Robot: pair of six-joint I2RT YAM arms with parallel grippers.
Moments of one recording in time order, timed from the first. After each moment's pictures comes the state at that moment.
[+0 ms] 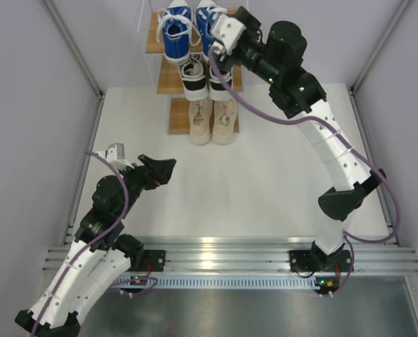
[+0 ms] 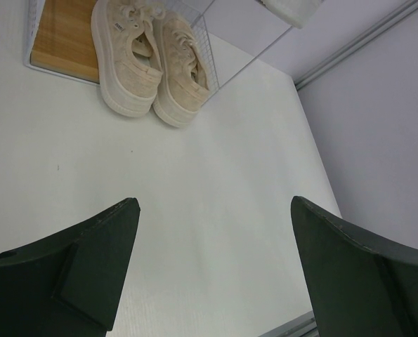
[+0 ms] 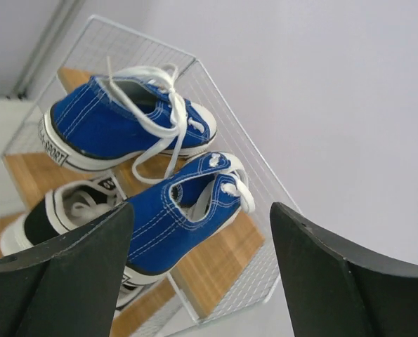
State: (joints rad) left arm -0.47 0.45 0.61 -0.27 -0.10 -0.72; right arm 0.67 1.82 2.28 -0.35 -0.16 -0.90
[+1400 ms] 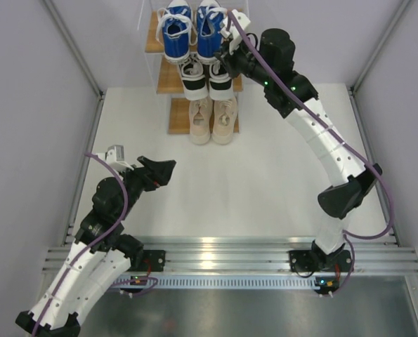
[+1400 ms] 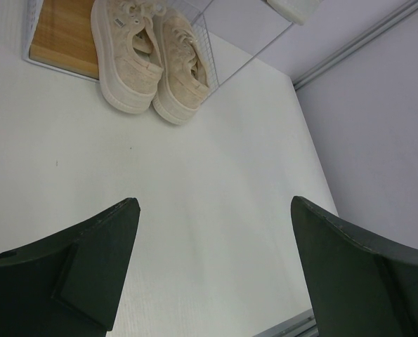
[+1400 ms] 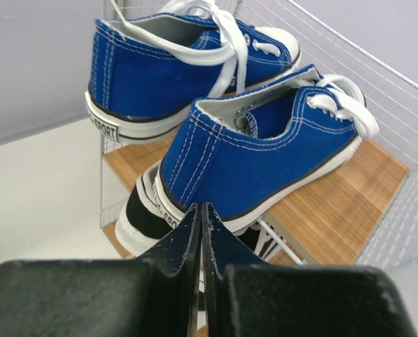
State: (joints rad) left arm -0.47 0.42 0.59 -0.28 -0.10 -0.73; right arm 0.62 1.81 2.15 -0.34 -0.20 -0.31
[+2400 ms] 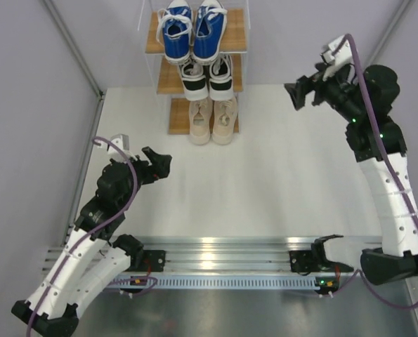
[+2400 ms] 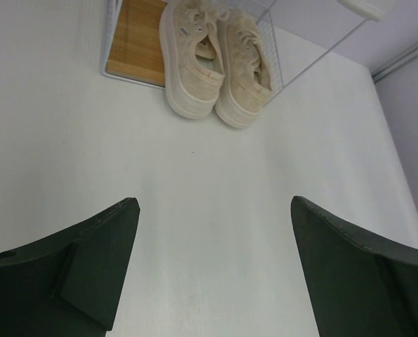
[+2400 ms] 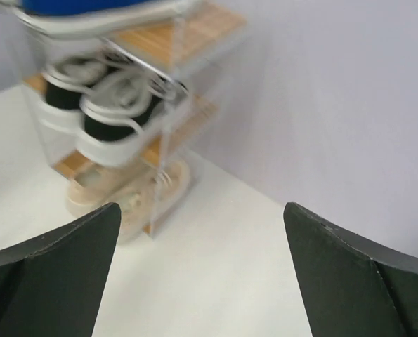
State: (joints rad) left arm -0.47 0.55 0.70 -0.38 -0.21 -0.60; right arm 0.31 1.24 1.63 -0.38 -0.33 -0.26
